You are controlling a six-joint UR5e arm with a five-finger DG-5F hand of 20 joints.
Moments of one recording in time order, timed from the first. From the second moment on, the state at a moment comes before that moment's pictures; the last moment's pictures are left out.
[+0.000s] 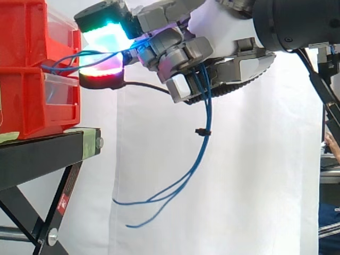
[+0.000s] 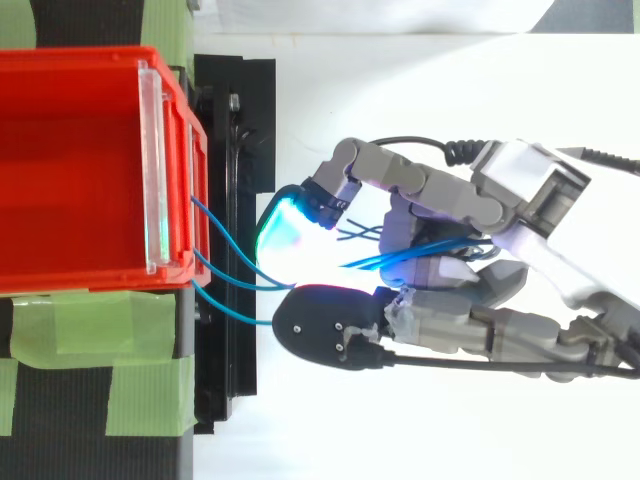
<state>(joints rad) 0.44 -1.96 -1.55 -2.75 -0.57 -0.30</state>
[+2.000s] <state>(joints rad) 0.44 -1.96 -1.55 -2.75 -0.57 -0.29</state>
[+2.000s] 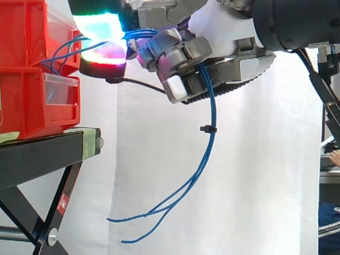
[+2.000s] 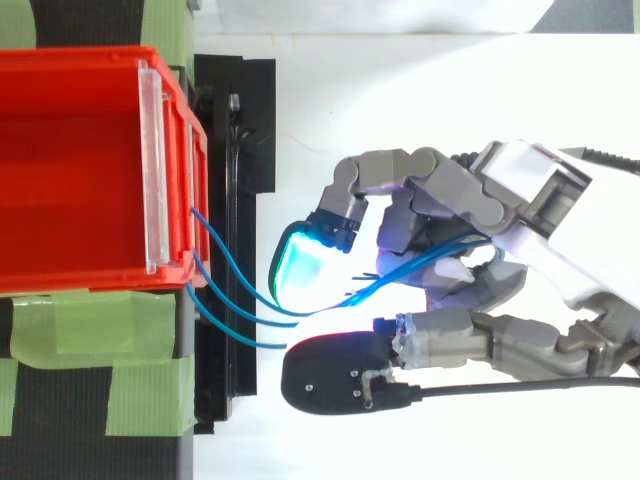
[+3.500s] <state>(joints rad) 0.44 -1.96 -1.55 -2.75 -0.57 -0.29</state>
